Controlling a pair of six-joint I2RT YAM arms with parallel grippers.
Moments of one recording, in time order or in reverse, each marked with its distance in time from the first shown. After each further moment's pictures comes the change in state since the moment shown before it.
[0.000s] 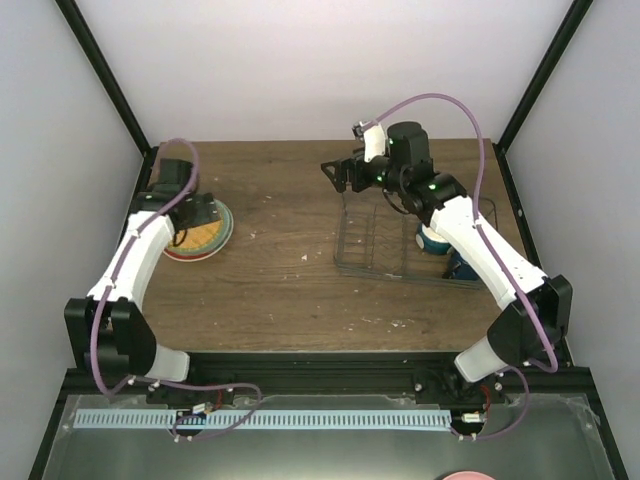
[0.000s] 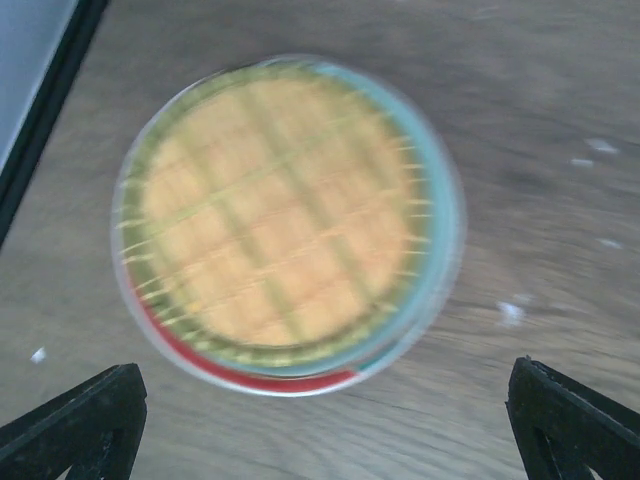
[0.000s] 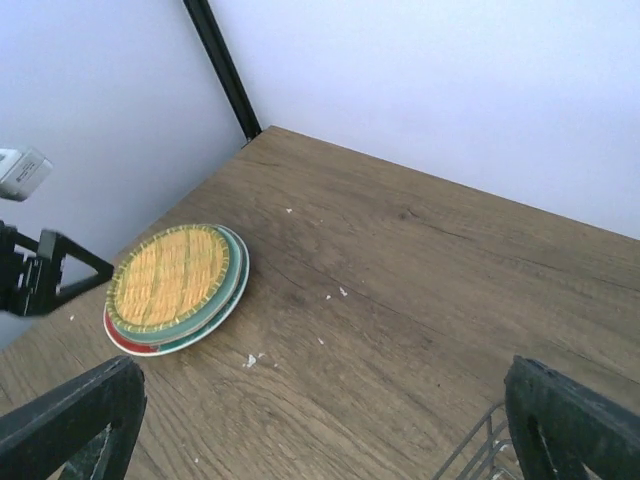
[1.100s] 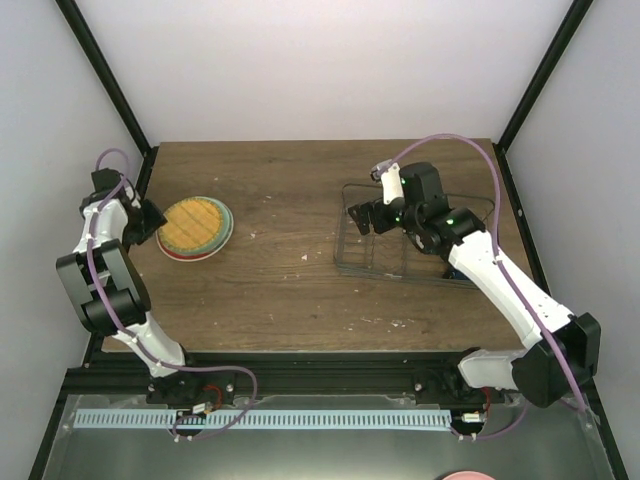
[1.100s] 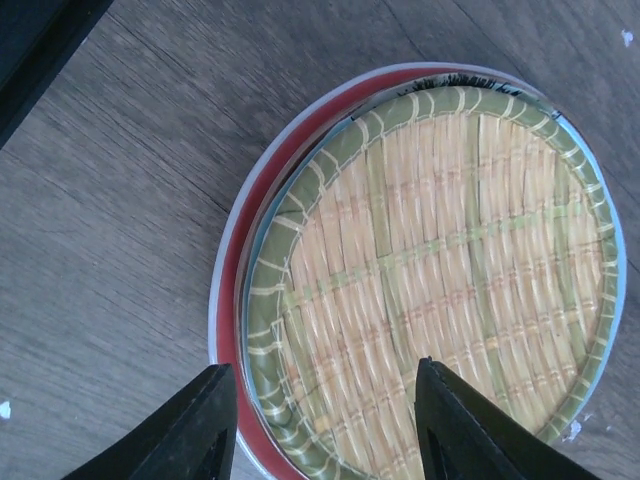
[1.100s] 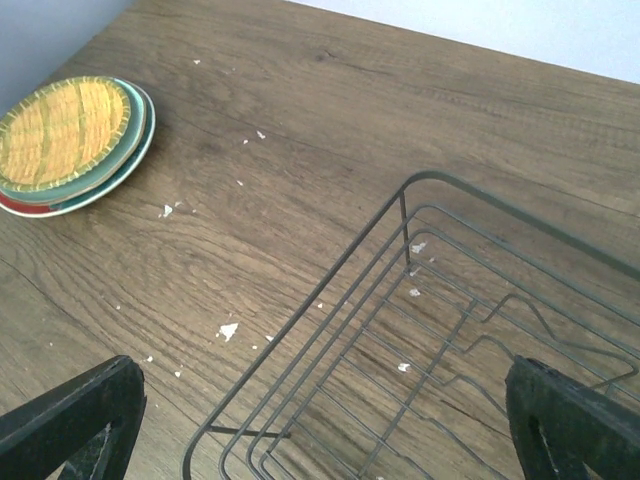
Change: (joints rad) left arm 0.563 0.312 0.059 0.047 0.441 0.014; right arm 0.000 -0.229 -0.281 -0.169 0.147 -0.077
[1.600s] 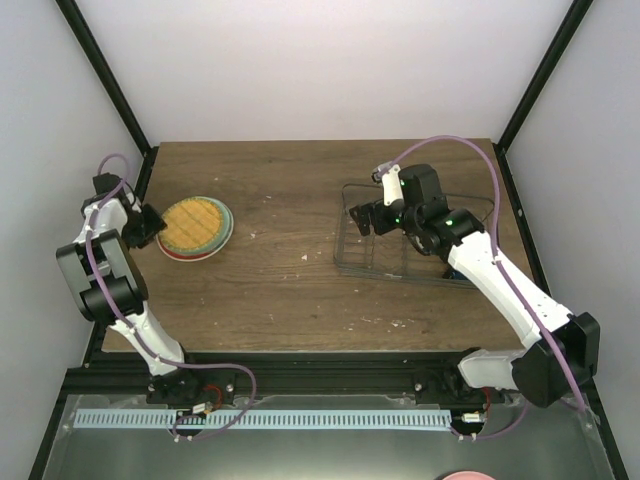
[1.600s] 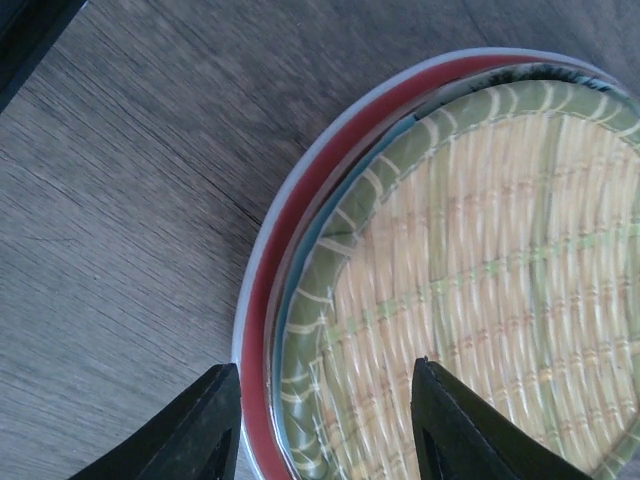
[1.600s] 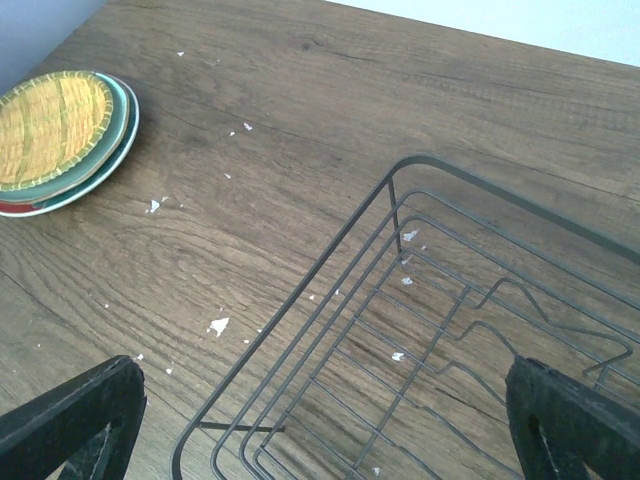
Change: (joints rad) left arm 0.019 0.086 0.016 0.012 0.014 0.004; right arm 0.000 0.001 -0.019 -0.001 0.023 0.018
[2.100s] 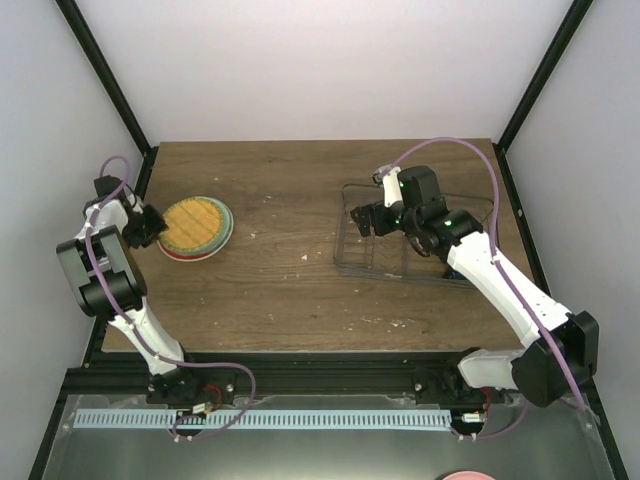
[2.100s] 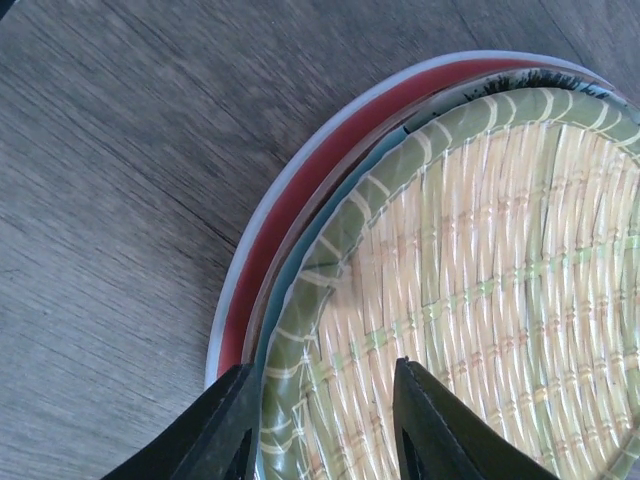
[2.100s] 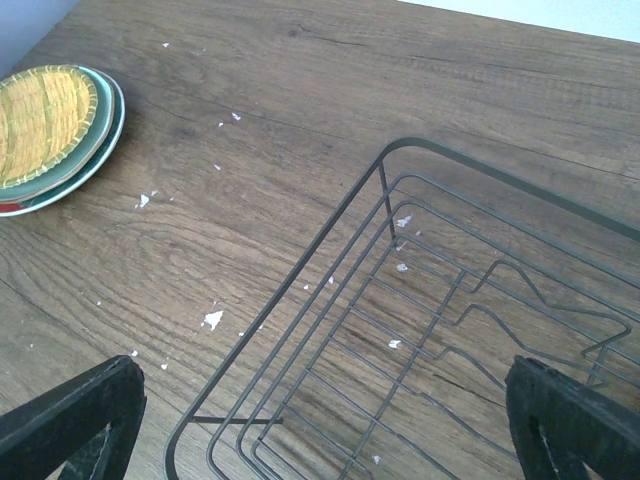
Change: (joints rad) left arm 0.011 0.048 -0.005 0.047 0.052 -0.001; right arm 0.000 0.003 -0.013 -0.008 0.016 0.026
